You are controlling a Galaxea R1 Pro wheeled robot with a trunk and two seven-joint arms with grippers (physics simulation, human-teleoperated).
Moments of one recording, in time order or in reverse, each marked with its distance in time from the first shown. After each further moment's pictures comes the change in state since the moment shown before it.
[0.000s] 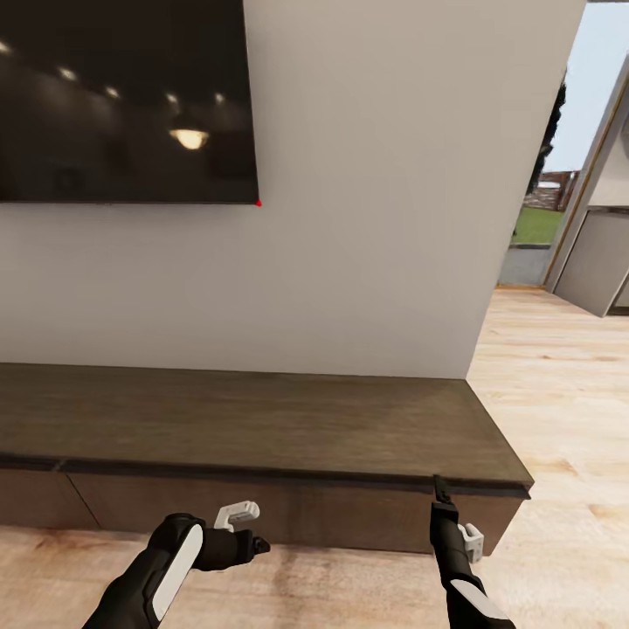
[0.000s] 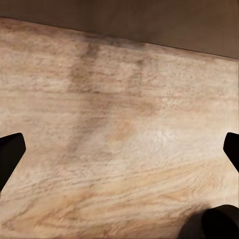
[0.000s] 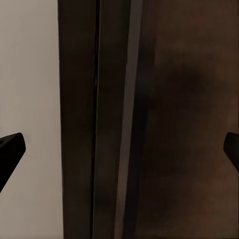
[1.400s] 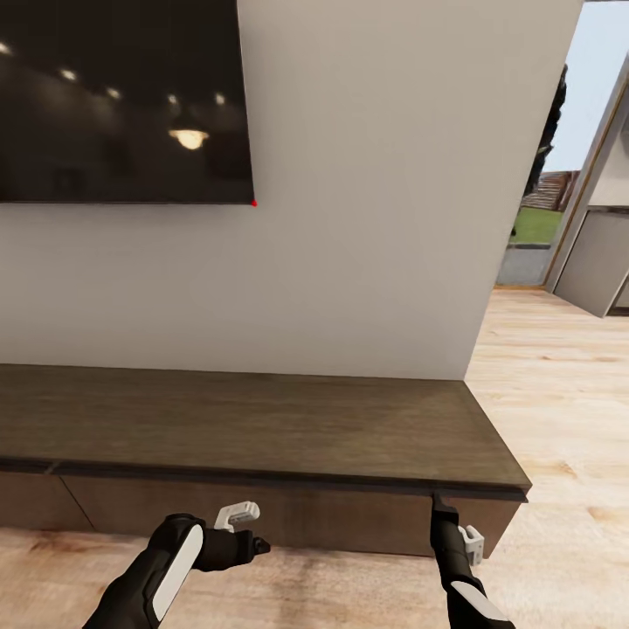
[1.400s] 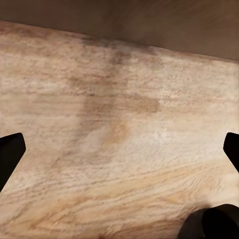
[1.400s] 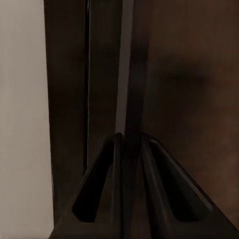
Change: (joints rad) left arm 0.000 0.000 -0.001 0.002 0.000 0.000 0.000; right arm 0.001 0.000 -0.002 0.007 -0.001 0.000 -0.007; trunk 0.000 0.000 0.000
